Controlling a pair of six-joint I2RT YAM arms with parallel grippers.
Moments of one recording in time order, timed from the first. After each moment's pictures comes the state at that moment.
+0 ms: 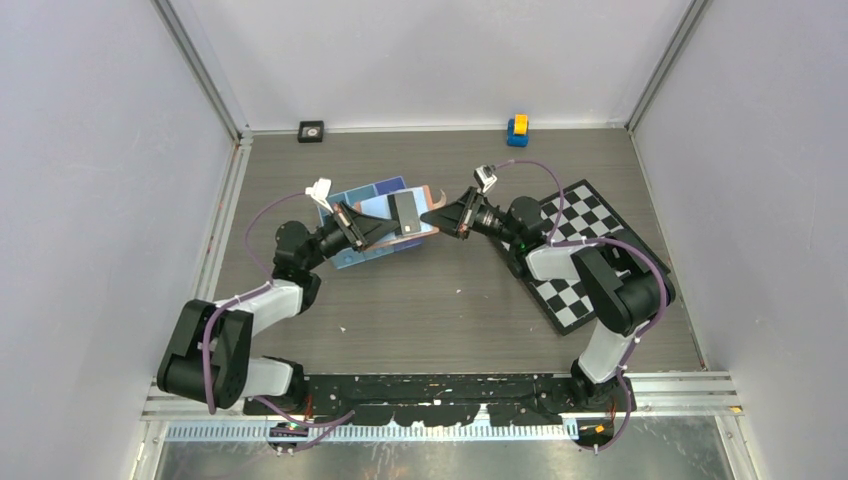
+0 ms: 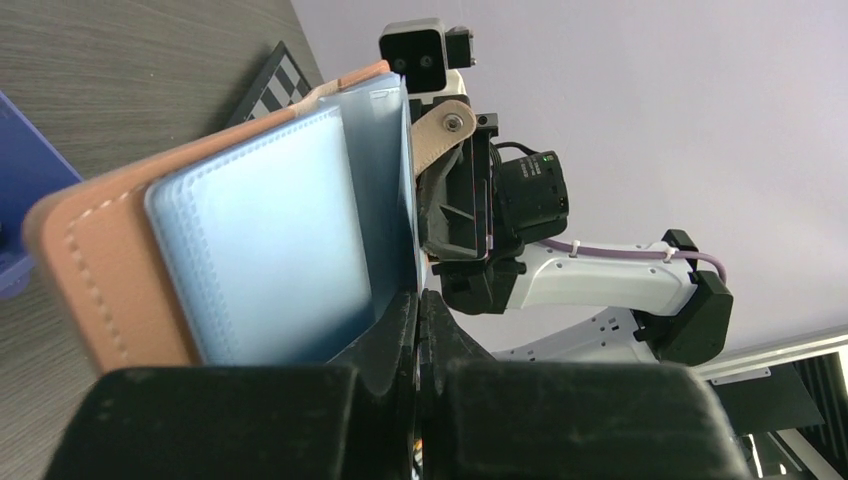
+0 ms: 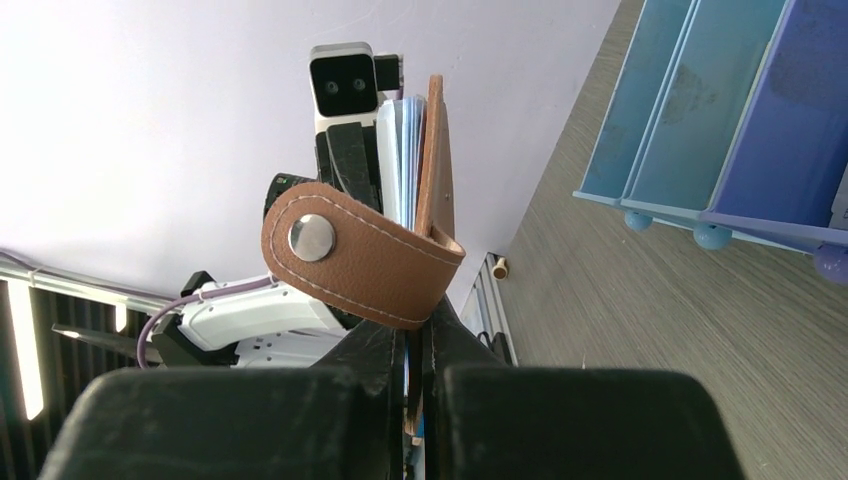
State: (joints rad) left arm -0.25 1.32 0.44 1.03 0.71 -1.24; right arm 0.48 1.74 0.73 1.19 -0.71 1.36
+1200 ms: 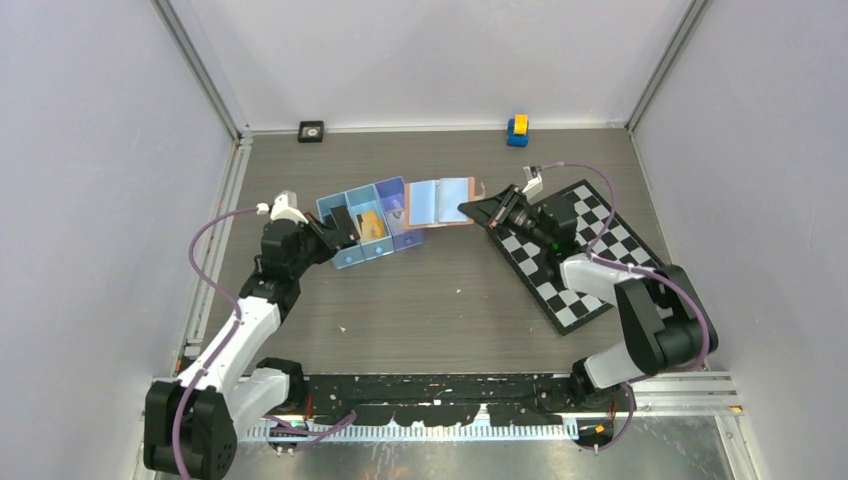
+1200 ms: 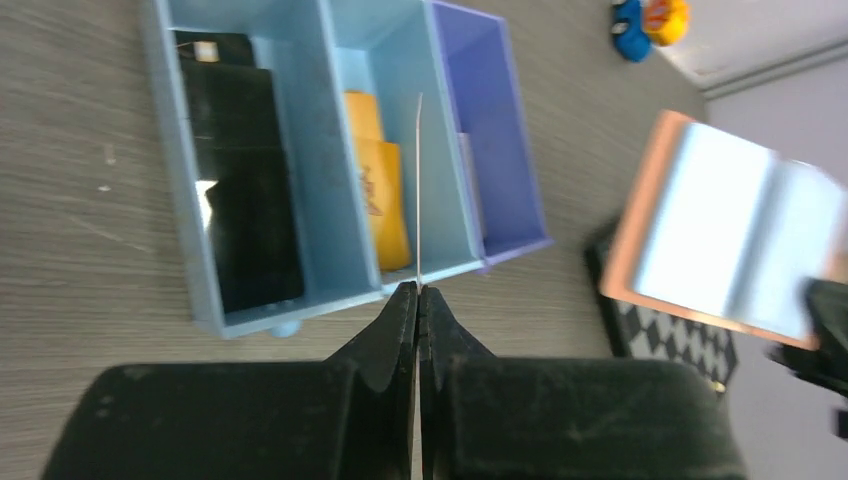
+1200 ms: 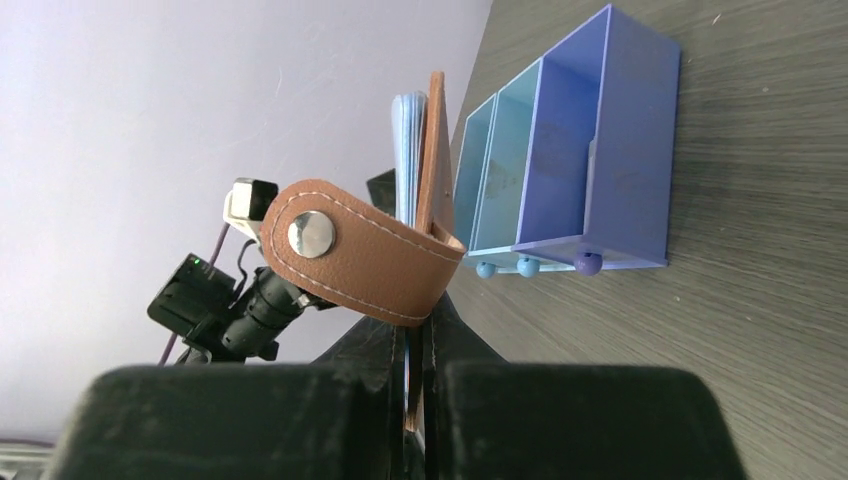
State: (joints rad) left arm -0.18 0.94 0.51 0.08 0.13 -0.72; right arm 0.32 1.51 0.61 0.89 -0.57 1.15
